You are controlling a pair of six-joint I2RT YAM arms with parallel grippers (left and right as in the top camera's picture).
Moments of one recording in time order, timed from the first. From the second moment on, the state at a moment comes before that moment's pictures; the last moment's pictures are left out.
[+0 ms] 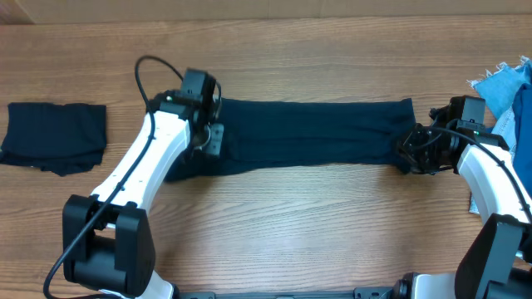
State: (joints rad) left arm -0.24 1.75 1.31 -0.95 -0.04 -0.08; right arm -0.25 1.58 0.98 -0.65 -0.38 0.41
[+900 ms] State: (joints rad) left arm -0.24 1.80 1.26 -0.88 0.01 -0.03; right arm -0.25 1.58 0.98 -0.67 -0.38 0.41
